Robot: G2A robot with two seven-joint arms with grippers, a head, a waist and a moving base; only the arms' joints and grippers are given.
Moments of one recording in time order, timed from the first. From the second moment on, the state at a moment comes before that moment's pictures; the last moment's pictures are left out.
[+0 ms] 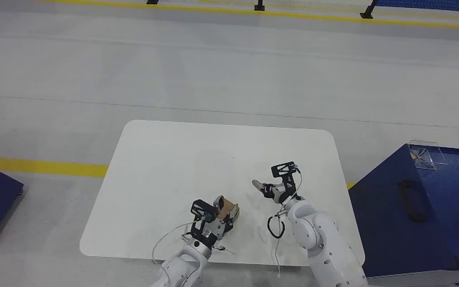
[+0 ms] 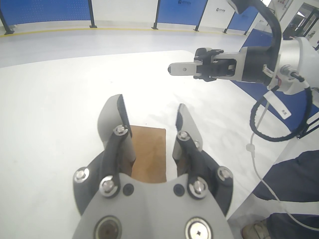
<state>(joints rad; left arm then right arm) 1.41 -1.42 -1.02 -1.47 1.34 -0.09 0.18 -1.28 -1.34 1.32 -1.53 -1.19 -0.09 0.37</state>
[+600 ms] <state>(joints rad) 1.35 -1.44 -0.99 -1.35 1.32 -0.03 0.14 -1.28 -1.34 1.32 -1.53 -1.19 -0.09 0.37</state>
